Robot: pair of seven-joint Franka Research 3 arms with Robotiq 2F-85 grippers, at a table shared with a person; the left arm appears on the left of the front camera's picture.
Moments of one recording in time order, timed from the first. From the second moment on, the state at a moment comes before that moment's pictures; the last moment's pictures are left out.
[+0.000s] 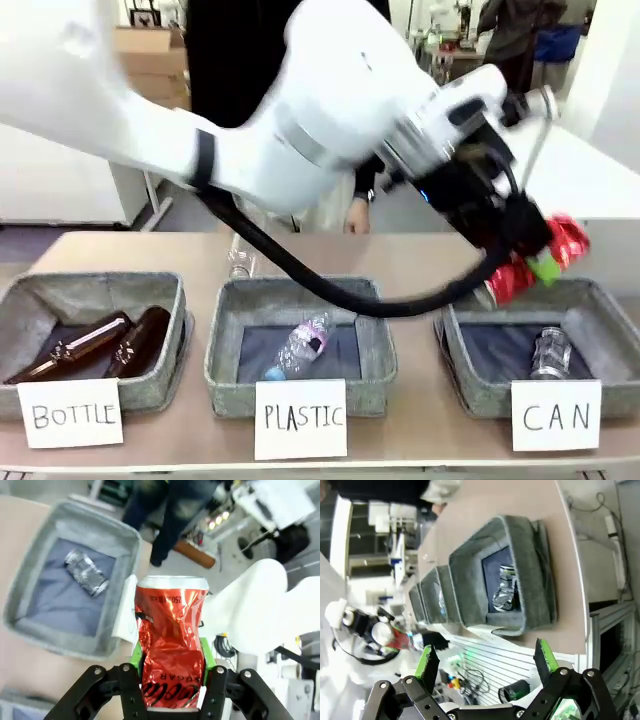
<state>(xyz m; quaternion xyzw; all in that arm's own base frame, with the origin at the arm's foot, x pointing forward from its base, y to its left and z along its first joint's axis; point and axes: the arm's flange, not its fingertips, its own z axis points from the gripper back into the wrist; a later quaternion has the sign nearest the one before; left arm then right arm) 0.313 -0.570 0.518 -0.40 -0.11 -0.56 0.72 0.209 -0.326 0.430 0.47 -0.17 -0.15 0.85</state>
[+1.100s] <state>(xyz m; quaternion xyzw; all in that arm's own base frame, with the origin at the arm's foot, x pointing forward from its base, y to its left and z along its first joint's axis) 0.331 -0.653 0.407 -0.29 -0.22 -0.63 0.69 0.230 -0.313 0.442 0.46 -0.16 -0.12 0.86</state>
